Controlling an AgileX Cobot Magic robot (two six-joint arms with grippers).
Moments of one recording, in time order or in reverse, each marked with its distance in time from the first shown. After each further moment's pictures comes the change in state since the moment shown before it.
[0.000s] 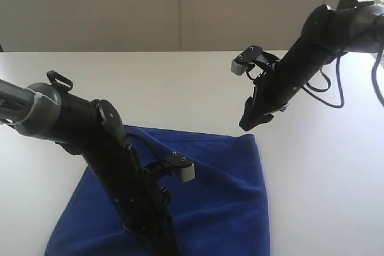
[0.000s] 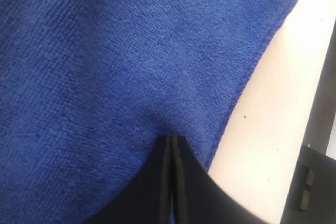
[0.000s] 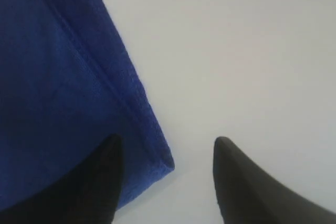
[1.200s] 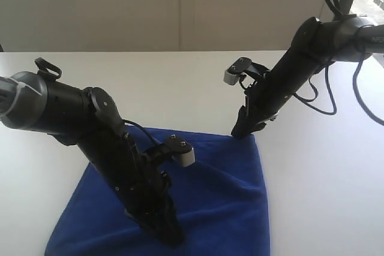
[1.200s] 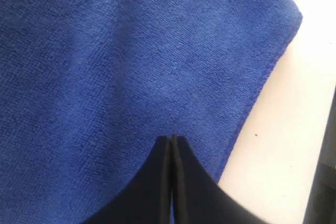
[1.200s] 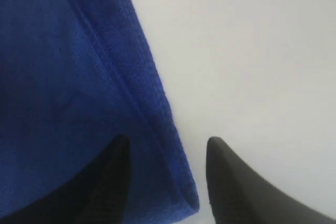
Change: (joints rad) left arm 0.000 -0.070 0.001 0.008 -0.075 0.001; right arm 0.010 0.088 -0.050 0.070 0.076 -0.113
